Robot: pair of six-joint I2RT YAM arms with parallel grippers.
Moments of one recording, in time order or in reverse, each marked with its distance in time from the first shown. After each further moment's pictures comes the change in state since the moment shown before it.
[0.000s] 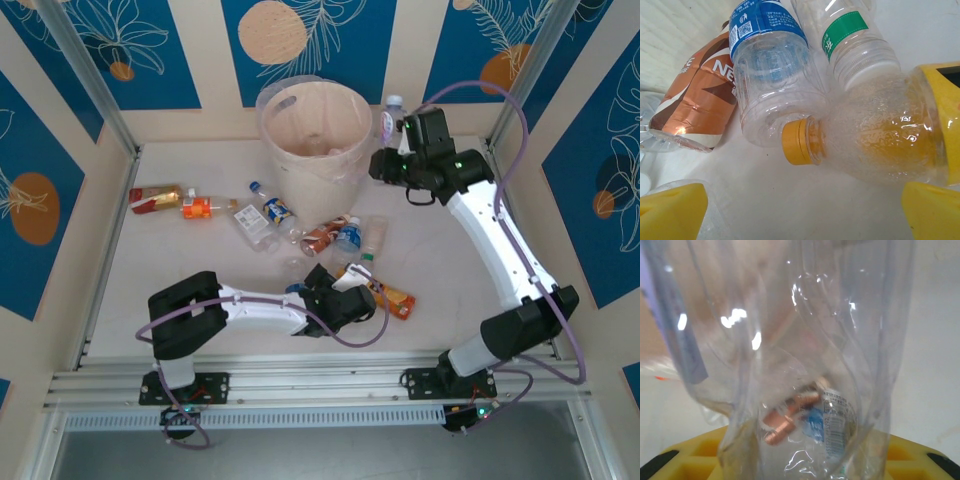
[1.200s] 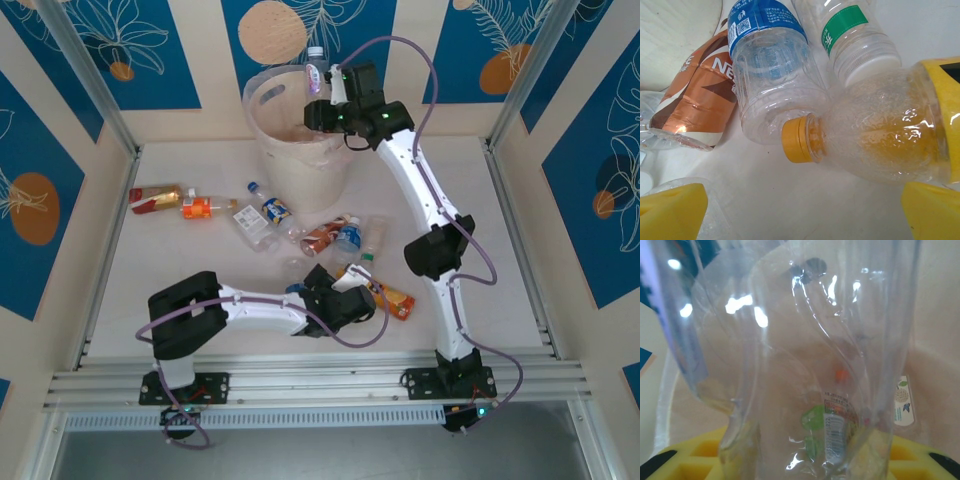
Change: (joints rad) left arm -0.001 0.000 0.000 -0.009 0.001 0.009; right arm 0.069 0.767 0.913 0.048 -0.190 -0.136
